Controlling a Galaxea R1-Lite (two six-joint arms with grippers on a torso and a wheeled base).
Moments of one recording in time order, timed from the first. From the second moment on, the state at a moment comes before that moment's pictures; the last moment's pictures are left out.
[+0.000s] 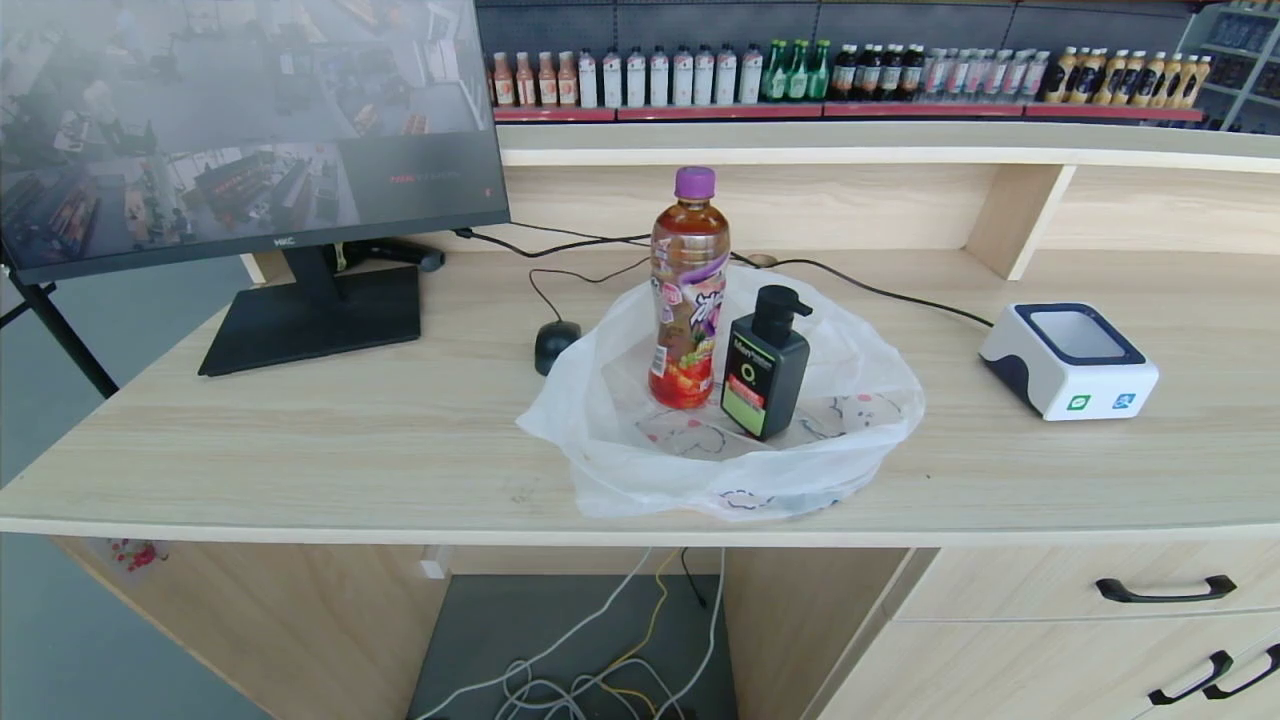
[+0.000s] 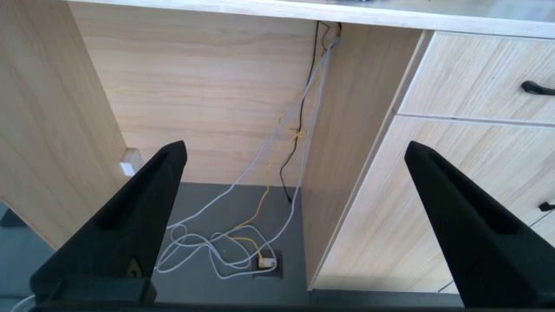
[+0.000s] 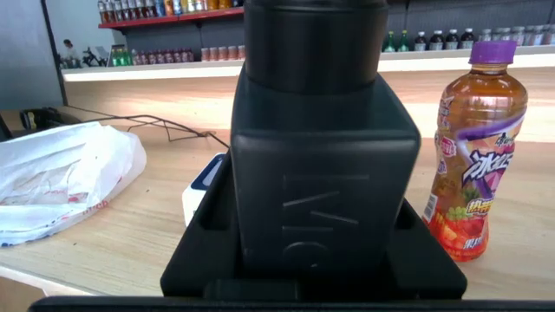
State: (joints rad) left arm 0.00 0.00 0.00 0.00 0.00 -0.01; right arm 0.44 1.58 -0.50 -1.52 -0.08 -0.03
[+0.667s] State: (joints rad) left arm 0.00 0.00 0.00 0.00 0.00 -0.01; right arm 0.42 1.56 -0.47 -1.52 -0.08 -0.02
